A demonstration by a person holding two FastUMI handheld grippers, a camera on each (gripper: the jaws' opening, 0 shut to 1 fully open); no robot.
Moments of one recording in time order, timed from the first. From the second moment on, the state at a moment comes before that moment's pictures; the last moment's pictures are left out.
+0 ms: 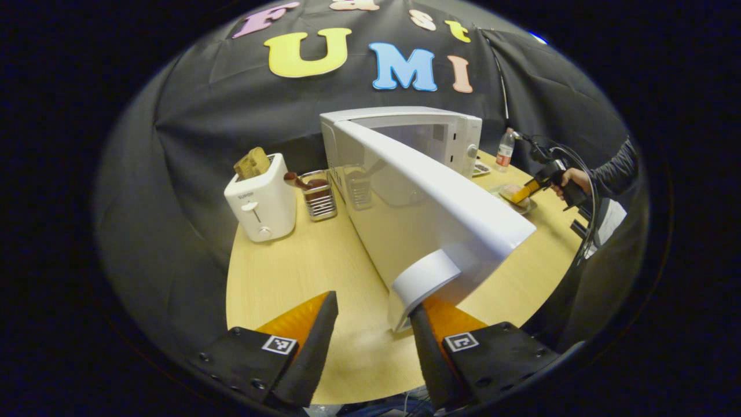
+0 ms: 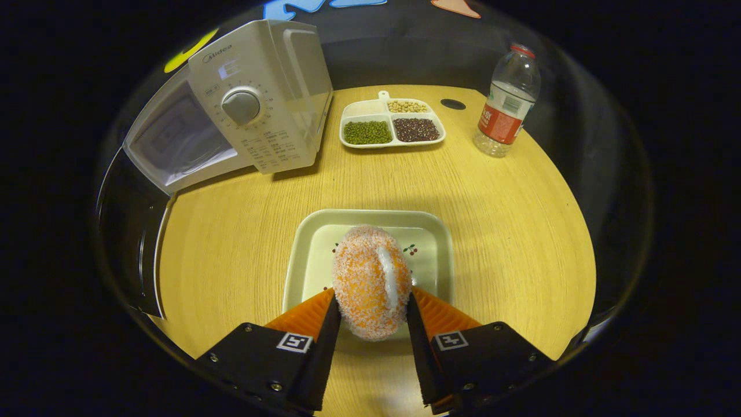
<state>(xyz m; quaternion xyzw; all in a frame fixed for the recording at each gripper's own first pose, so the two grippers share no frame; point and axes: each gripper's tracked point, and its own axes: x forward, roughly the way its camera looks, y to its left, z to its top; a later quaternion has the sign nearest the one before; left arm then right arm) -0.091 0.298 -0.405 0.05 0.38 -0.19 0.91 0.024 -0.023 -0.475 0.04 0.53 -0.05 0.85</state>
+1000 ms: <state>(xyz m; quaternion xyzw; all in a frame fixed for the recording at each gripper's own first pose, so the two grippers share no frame) -0.110 0.153 -0.150 -0.02 0.13 -0.05 0.99 0.053 0.043 -0.324 -0.21 0.31 0.09 0.93</state>
